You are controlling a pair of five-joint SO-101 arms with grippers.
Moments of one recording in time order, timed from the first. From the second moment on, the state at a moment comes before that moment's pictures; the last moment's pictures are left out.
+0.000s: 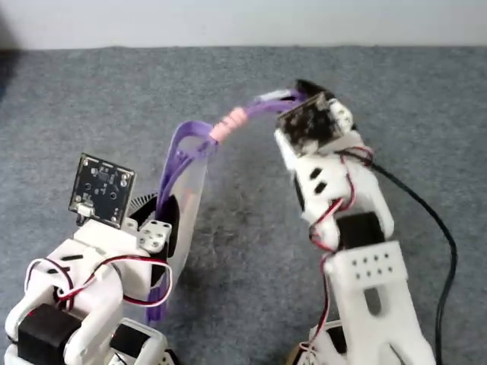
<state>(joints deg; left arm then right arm) 17.2 -68.0 28.7 86.2 6.5 -15.6 -46.1 40.2 19.3 25.7</state>
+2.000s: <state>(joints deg) 17.2 -68.0 28.7 86.2 6.6 -46.9 -81.2 36.1 80.2 10.0</state>
